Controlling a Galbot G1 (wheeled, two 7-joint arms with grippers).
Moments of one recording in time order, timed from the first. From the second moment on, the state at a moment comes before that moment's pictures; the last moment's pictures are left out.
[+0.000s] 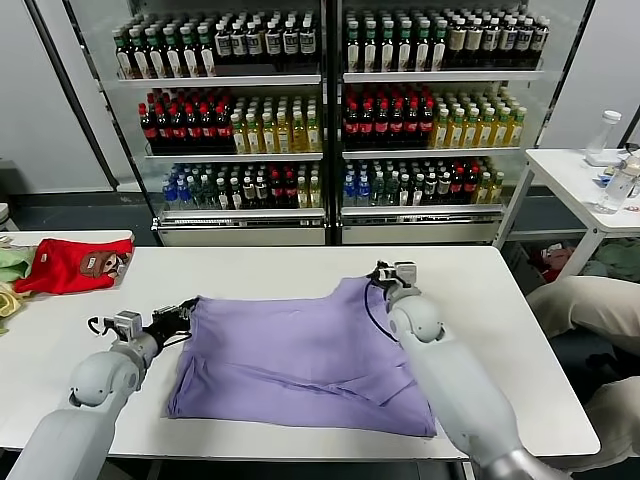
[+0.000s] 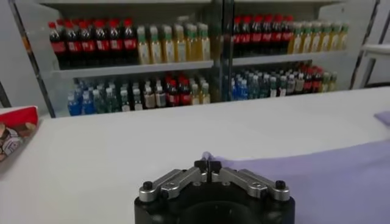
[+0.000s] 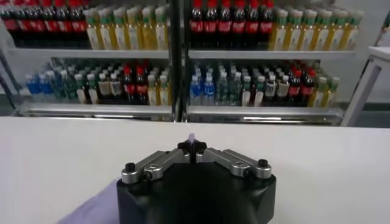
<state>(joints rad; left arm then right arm) 0.99 -0.96 -0.44 -1.53 -0.55 0.36 0.19 -0.66 1.26 0.07 1.50 0.57 -0.50 0.33</state>
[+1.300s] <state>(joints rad) 1.36 -0.97 -0.58 -1.81 -0.63 0.24 0.14 -1.13 1.07 0.22 2.00 0.60 -0.52 0.38</state>
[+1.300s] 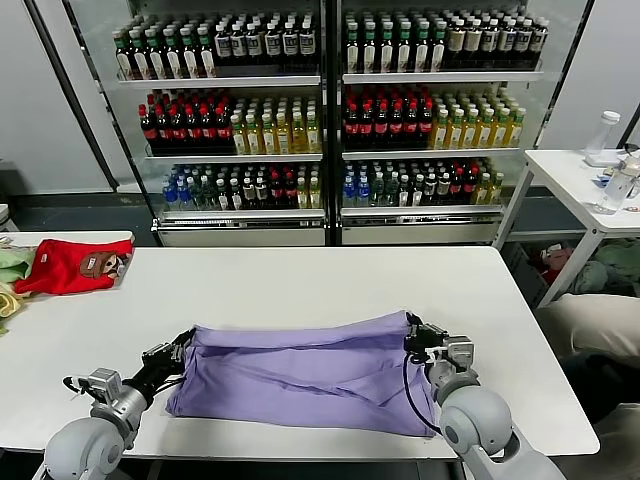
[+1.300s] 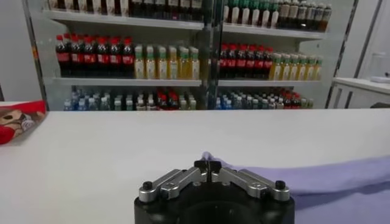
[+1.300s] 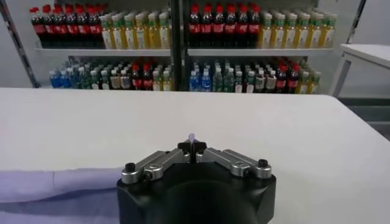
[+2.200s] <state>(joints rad) 1.48 -0.98 -0.63 -1.93 -0.63 0.29 0.11 -1.26 1.07 0.26 2.10 0.59 -0.52 0.37</state>
